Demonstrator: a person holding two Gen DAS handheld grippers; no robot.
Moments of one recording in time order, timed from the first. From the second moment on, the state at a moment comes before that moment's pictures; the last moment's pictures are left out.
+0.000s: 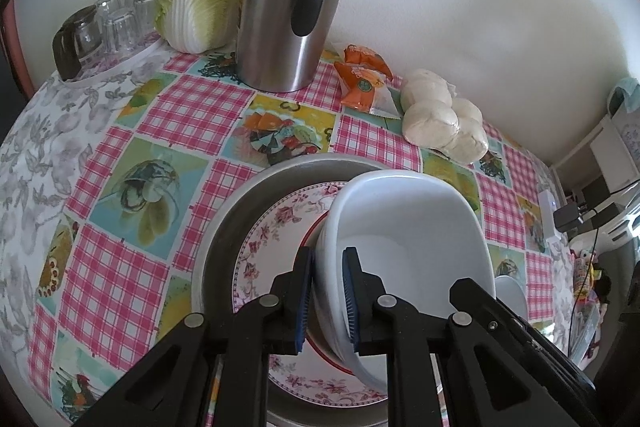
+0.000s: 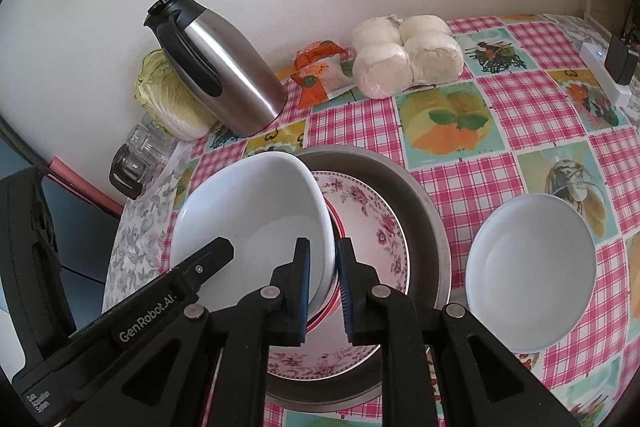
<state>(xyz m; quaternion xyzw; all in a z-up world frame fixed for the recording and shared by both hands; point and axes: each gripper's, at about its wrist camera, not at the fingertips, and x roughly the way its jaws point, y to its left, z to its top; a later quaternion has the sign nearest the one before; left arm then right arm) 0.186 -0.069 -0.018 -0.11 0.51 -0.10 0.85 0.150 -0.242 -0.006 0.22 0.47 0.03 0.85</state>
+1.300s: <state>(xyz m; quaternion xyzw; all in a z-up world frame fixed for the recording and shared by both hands) 0.179 -0.059 0.013 -0.10 0.49 -0.08 0.86 0.142 -0.241 0.020 0.21 0.45 0.04 0.87</state>
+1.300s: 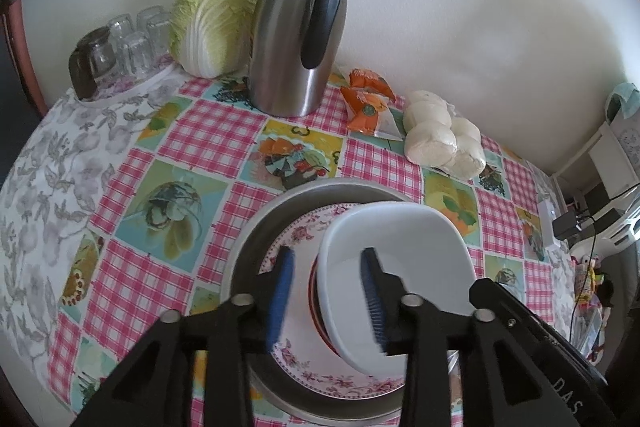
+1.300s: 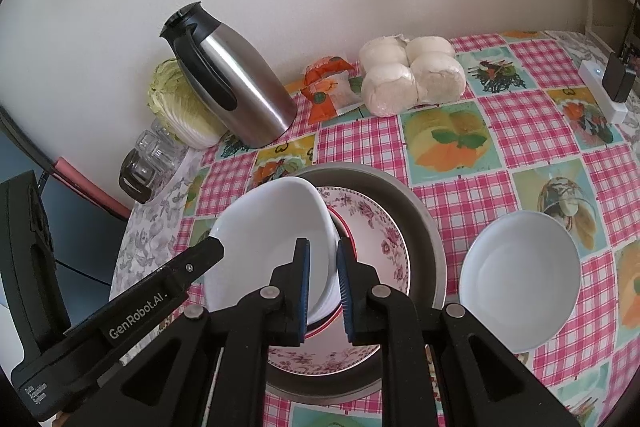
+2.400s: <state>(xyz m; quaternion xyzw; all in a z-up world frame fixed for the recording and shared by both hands) 0.176 -0.049 0.027 -0.03 0.46 -0.01 0.89 0.136 -0.242 0.037 0.15 0.44 -0.01 0.88</state>
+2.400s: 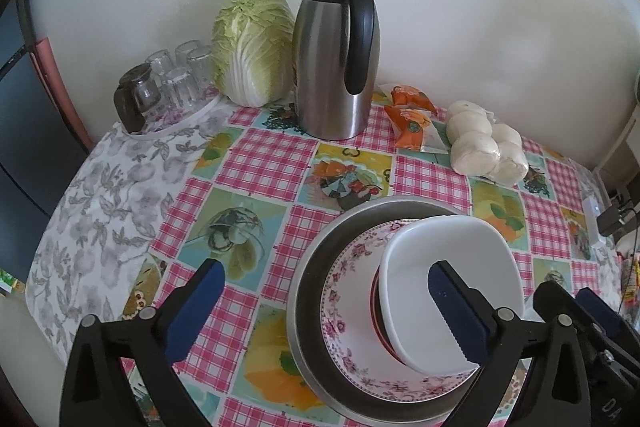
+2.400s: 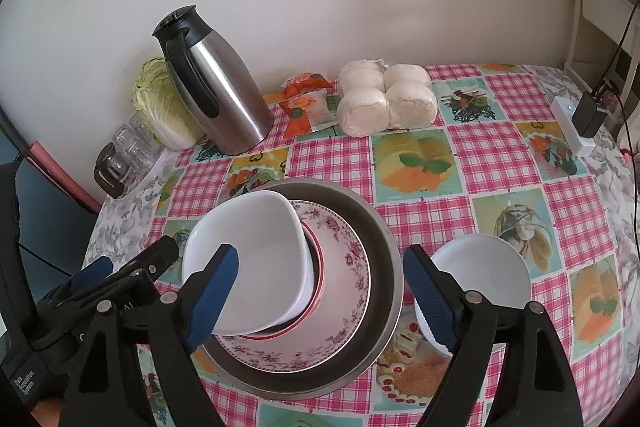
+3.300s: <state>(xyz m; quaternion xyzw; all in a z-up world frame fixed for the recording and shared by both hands) 0.145 -0.066 0.060 -0.01 0.41 -0.01 0.91 0.097 -0.267 0.051 0.16 0.42 -0.04 0.89</state>
